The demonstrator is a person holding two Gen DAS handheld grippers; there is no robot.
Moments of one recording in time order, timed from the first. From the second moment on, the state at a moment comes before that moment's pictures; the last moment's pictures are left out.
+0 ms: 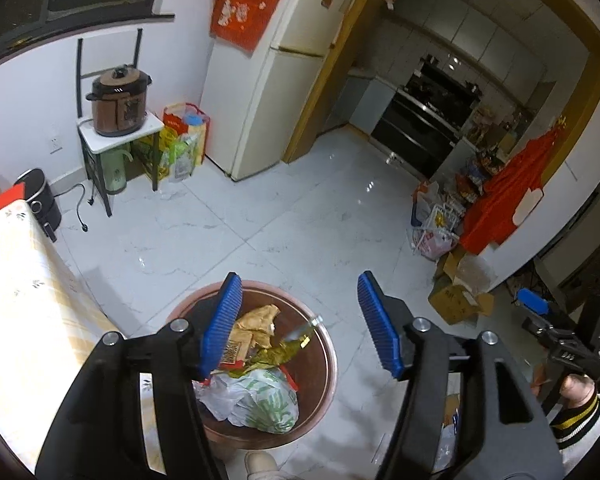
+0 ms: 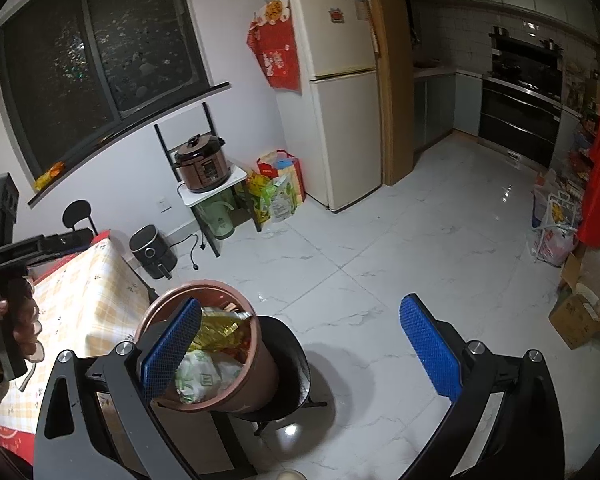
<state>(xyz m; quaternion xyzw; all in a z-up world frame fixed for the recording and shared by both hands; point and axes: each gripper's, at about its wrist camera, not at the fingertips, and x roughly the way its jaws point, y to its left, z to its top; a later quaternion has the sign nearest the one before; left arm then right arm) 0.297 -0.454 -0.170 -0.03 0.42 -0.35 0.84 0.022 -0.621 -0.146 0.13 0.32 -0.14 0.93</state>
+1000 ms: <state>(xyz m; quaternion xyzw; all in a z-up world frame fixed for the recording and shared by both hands) 0.164 0.031 -0.092 -0.17 0.32 0.01 0.93 0.177 -0.320 -0.119 0.05 0.34 0.10 0.93</state>
